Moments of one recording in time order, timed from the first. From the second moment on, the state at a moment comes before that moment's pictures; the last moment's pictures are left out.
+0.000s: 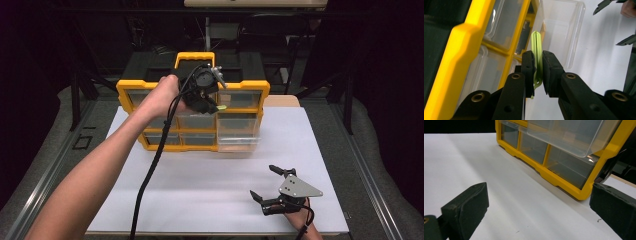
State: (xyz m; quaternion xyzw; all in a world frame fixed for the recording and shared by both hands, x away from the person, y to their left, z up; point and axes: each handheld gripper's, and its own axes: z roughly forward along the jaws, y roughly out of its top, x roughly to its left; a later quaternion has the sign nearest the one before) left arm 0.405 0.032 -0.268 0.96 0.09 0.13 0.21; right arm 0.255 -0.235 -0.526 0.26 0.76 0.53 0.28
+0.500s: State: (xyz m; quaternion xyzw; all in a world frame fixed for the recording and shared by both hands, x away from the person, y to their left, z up) left arm 0.408 0.005 -0.278 0.97 0.07 0.12 0.21; right arm 0.256 -0.236 -0.526 0.25 0.76 0.53 0.28
